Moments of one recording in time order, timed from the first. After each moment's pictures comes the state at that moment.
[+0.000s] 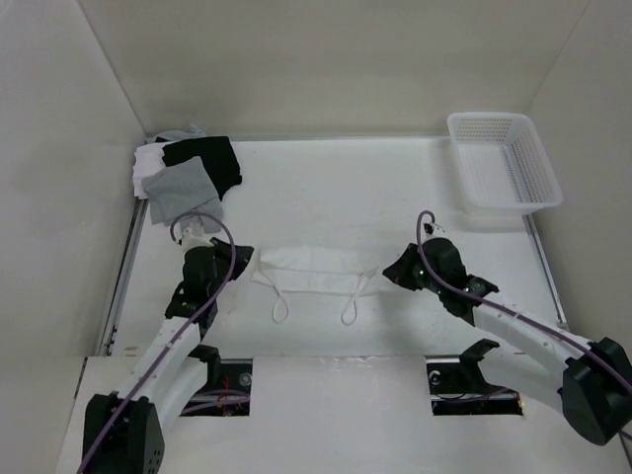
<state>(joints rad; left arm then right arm) -0.17 0.82 0.29 0.15 0.02 -0.98 0.54 1.00 0.46 -0.06 -0.02 0.82</state>
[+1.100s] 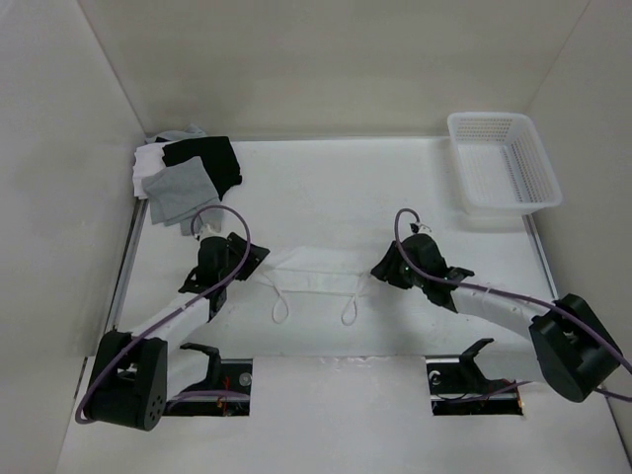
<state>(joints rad) -0.20 1.10 0.31 0.25 0.11 -1.00 0.59 1.24 0.49 0.03 0.04 0.86</state>
